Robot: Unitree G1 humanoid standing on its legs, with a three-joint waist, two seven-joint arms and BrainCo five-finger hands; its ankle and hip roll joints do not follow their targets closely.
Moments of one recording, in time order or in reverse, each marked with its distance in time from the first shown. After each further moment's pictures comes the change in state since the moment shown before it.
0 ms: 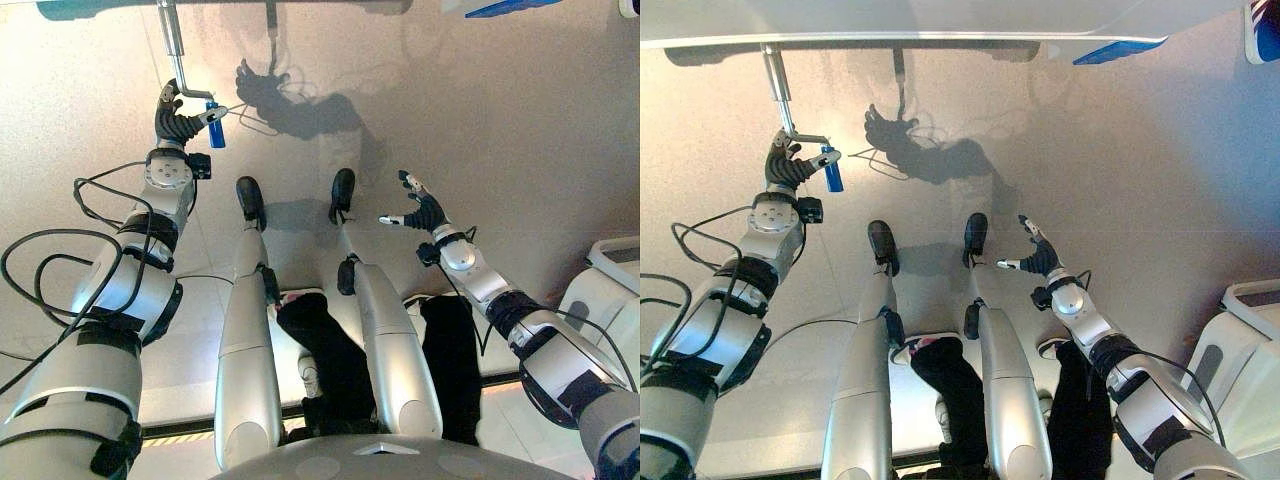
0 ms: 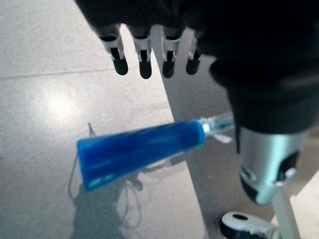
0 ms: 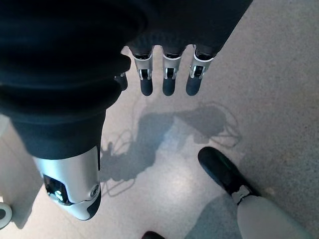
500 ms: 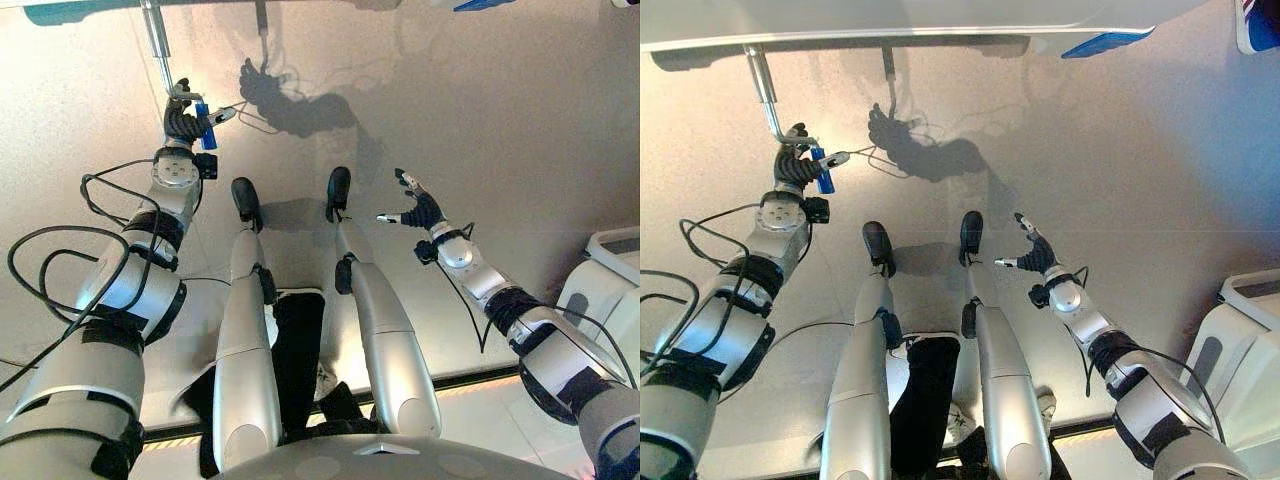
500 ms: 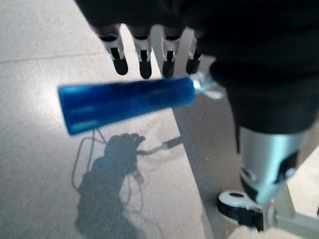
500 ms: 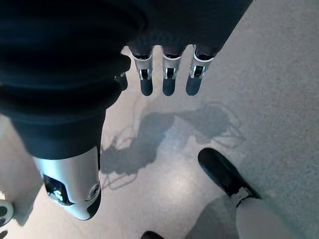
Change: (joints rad) left arm -0.023 -0.022 -0.043 0.000 0.001 0.002 -0.002; right arm -0.023 -0.001 0.026 -0.001 -0.017 0.000 -0.003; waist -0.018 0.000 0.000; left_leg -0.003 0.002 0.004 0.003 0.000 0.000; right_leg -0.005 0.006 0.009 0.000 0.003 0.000
